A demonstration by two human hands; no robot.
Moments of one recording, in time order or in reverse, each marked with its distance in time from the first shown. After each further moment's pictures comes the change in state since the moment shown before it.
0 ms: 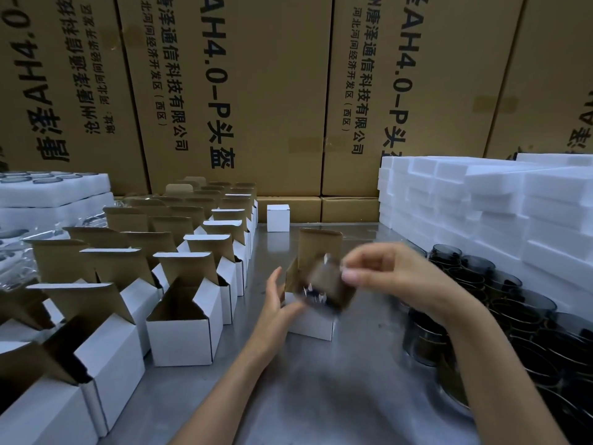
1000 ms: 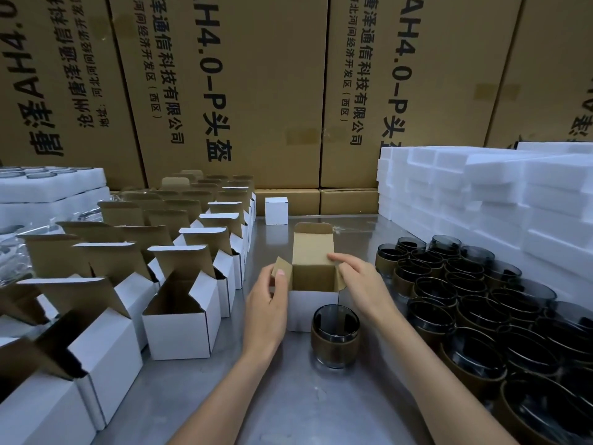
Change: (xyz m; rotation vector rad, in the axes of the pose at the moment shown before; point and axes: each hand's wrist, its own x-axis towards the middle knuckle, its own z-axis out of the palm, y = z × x) left_hand 0.001 -0.005 0.004 0.299 0.369 0.145; right_hand 0.044 0.104 0.030 -0.238 0.471 0.274
